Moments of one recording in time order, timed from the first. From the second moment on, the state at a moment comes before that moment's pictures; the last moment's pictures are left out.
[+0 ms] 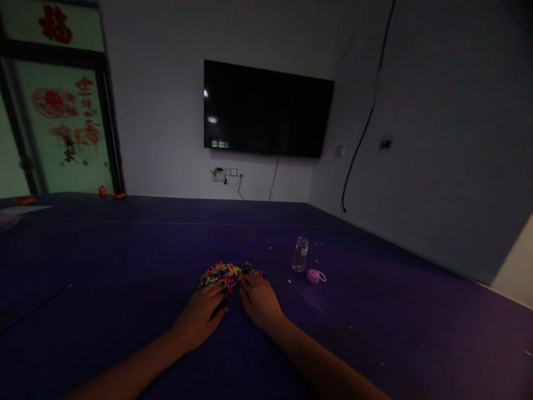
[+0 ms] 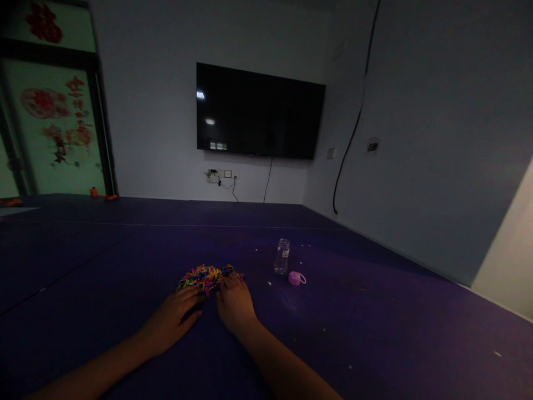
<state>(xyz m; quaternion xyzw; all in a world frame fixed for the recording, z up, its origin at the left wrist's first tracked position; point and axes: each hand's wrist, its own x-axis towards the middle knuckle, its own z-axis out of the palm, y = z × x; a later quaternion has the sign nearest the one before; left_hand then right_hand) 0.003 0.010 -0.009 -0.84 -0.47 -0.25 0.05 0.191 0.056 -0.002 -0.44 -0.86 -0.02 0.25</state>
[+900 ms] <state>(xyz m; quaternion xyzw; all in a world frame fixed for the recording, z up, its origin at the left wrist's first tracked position) 0.004 0.010 -0.009 -0.81 -0.51 -0.28 0.08 0.191 0.049 0.004 -0.36 -0.89 -0.01 0.28</state>
